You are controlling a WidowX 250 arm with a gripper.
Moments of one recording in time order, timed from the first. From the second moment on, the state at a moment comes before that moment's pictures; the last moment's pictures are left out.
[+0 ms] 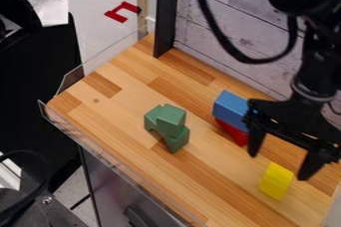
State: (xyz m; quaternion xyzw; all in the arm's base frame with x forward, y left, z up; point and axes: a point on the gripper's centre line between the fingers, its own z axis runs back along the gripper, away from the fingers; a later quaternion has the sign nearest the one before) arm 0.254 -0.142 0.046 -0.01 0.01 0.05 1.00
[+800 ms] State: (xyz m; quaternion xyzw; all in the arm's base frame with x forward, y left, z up) arm 0.260 -0.079 0.052 -0.01 -0.02 0.12 0.99
